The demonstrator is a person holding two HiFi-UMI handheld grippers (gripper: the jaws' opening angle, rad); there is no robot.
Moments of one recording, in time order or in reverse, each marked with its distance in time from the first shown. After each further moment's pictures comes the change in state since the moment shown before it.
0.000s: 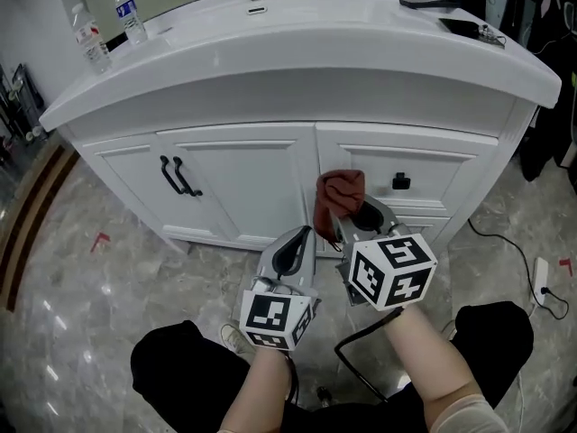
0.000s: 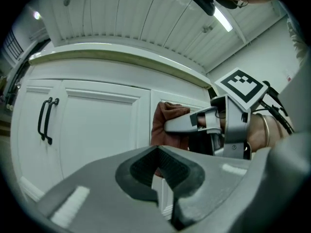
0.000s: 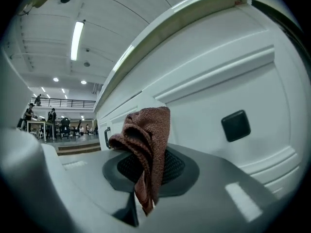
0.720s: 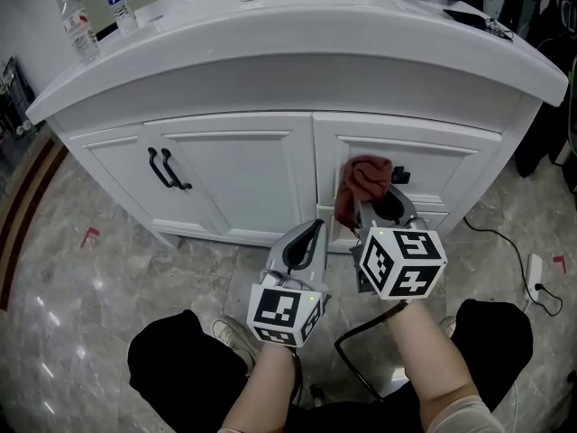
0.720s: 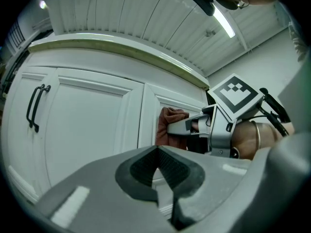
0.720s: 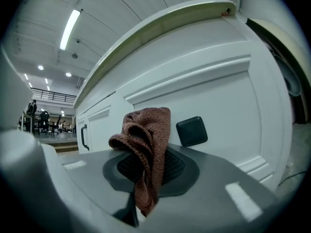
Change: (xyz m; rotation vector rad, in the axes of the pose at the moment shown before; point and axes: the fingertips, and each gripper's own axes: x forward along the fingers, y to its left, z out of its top) left arm 0.018 -0.019 -0.012 -0.055 -0.003 -0.056; right arm -0.010 -0.057 0.000 -0.018 -0.032 -0.217
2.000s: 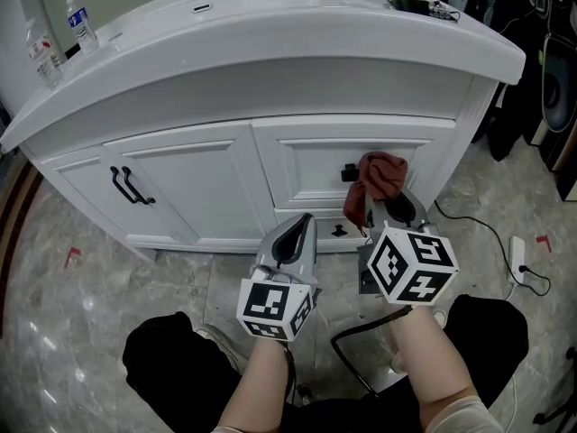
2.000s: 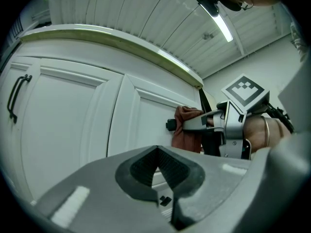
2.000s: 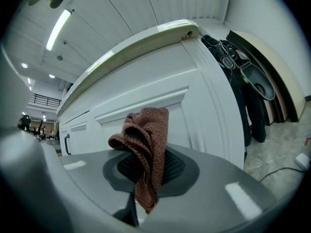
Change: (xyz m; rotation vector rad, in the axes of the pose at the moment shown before) left arm 0.036 -0.045 0.003 -0.027 -0.014 -0.083; right arm -0.059 -0.077 0.031 0.062 -0.067 -0.180
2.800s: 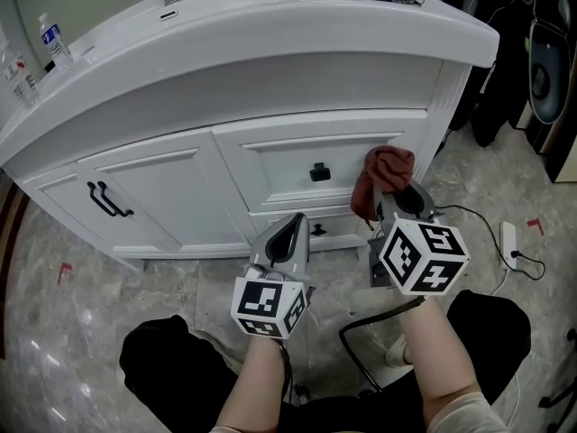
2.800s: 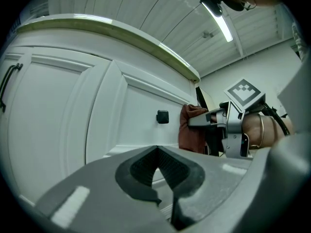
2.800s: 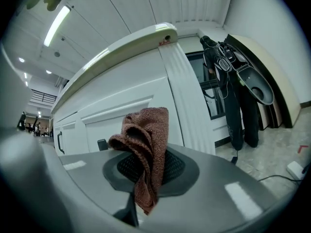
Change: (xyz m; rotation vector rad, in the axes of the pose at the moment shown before) left arm 0.024 -0.022 -0.018 -0.020 0.031 -0.049; right arm -0.014 -0.059 0.012 -0.028 0.000 -0.061
